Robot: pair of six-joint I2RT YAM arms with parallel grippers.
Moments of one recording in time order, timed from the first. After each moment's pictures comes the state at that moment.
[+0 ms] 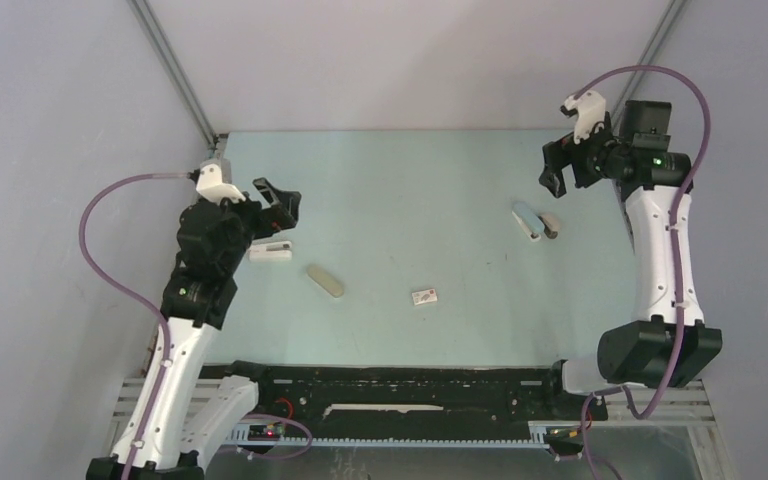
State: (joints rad) left arm -0.17 0.76 0.90 -0.31 -0.01 -0.42; right arm -0.11 1.44 1.63 -0.88 -0.44 -0.52
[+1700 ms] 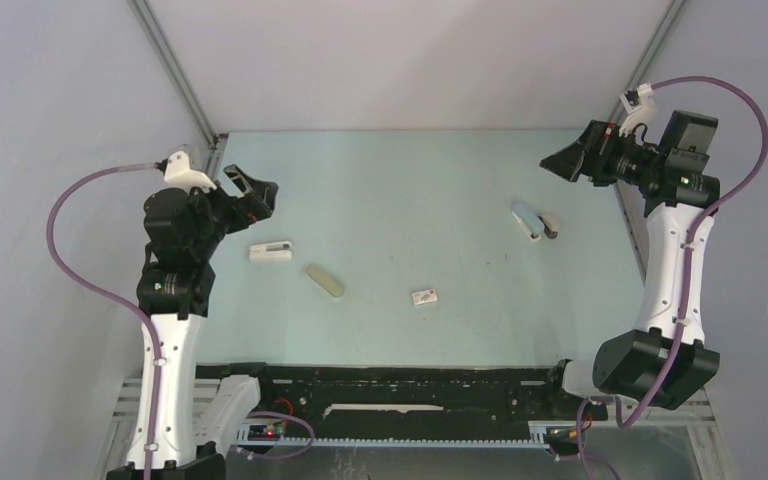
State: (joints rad) left arm 0.05 0.82 1.09 -0.48 0.19 -0.43; right arm -0.33 1.35 1.54 -0.73 -0.93 0.09
